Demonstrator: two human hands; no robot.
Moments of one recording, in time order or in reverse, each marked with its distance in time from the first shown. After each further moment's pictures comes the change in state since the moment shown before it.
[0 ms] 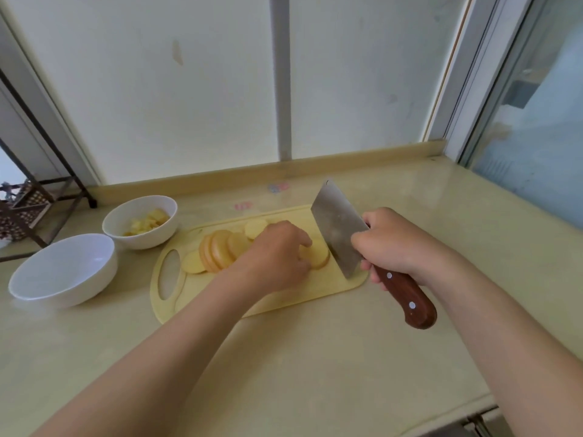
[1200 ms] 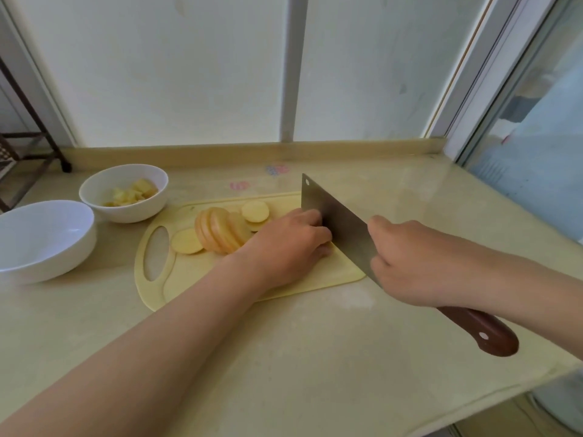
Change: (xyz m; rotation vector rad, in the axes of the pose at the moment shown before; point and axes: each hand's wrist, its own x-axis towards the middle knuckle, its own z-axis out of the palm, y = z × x) left_hand 0.011 -0.016 0.026 0.046 0.196 0.516; right_hand -0.048 -0.023 -0.003 -0.898 -0.103 -0.105
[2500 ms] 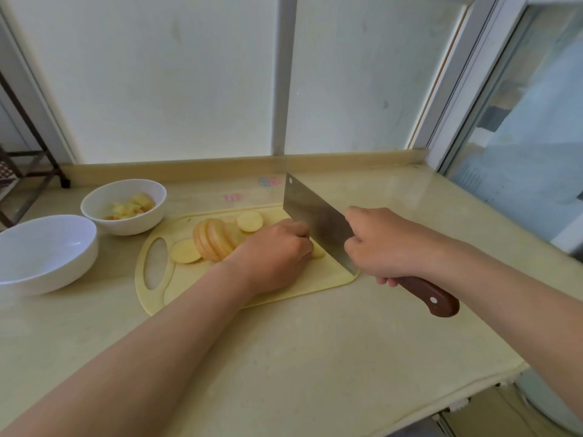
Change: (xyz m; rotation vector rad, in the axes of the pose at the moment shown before) left_hand -0.008 -0.009 -0.001 0.097 0.064 0.114; right_hand 0.017 -0.009 -0.009 0.166 0.067 0.012
